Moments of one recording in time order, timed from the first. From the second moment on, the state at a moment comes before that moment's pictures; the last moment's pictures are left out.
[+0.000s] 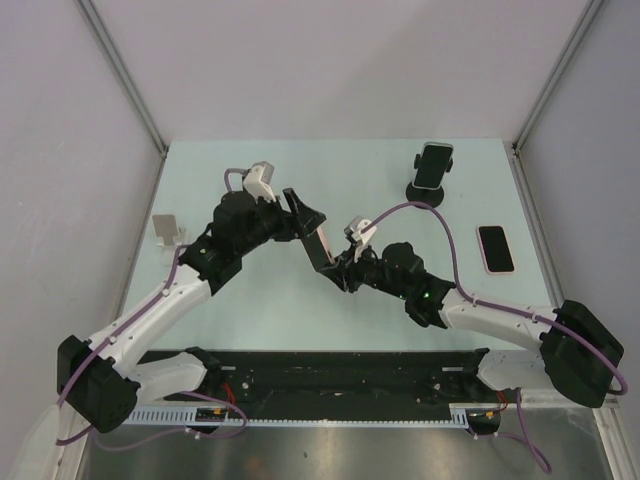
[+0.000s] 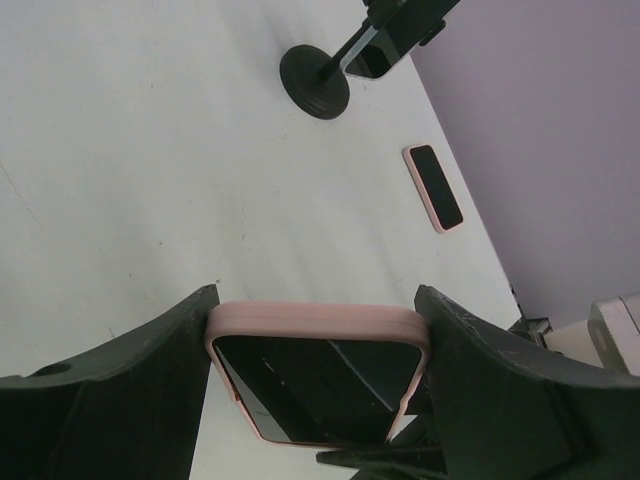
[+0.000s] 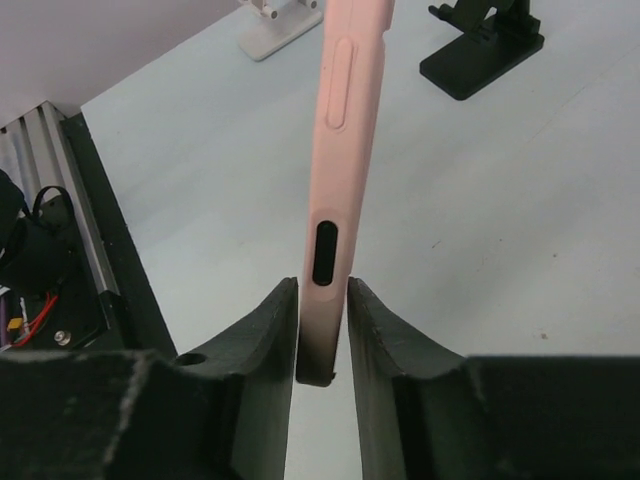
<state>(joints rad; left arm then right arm) -0.58 1.11 0.93 -0.09 0.12 -0.63 0.91 1.24 0.63 0.45 -0.15 0.20</state>
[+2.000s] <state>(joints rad) -0.60 0.48 0.63 -0.05 -0.30 -0.11 -0.14 1.21 0.65 -0.44 -0.33 0.31</state>
